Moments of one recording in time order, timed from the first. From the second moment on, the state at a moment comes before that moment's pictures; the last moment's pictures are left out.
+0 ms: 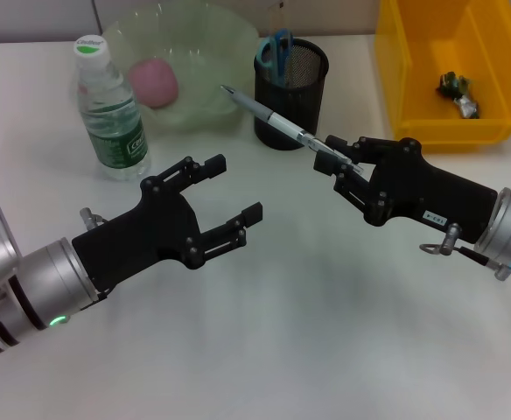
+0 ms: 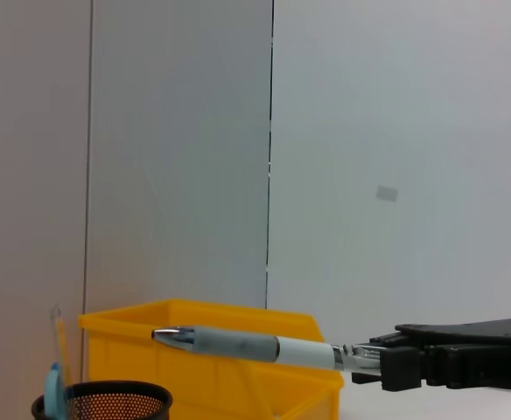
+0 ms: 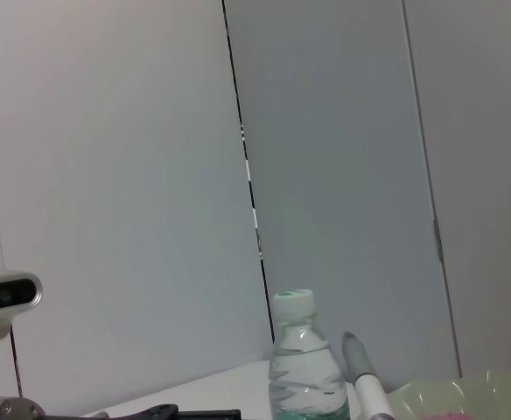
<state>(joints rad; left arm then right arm) -0.52 -2.07 -0.05 0.01 2.35 1.53 -0.52 0.57 2.08 -0.51 -0.12 -1.79 -1.51 0.76</state>
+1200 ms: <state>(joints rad) -0.51 -2.07 -0.05 0.01 2.36 1.54 -0.54 0.57 2.08 -0.51 -0.13 -1.79 -1.51 0.78</state>
